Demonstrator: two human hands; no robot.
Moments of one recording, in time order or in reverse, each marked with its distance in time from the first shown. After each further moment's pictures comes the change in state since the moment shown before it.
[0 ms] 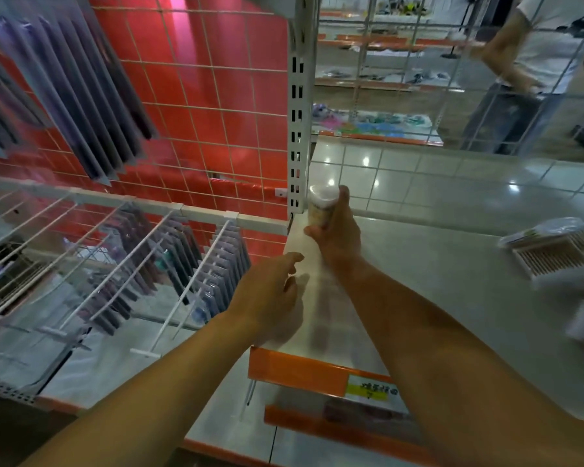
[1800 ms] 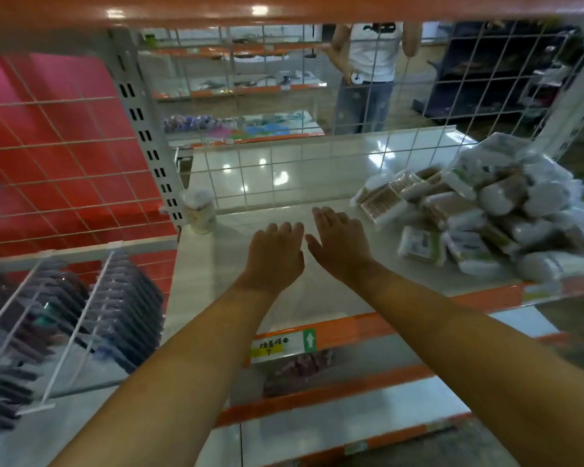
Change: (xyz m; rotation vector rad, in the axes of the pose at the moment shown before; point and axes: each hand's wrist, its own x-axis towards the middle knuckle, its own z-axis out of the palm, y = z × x) left_hand 0.027 0.147 0.063 0.414 0.011 0.462; right_hand -0.098 0.052 -0.185 -0.866 -0.001 -0.112
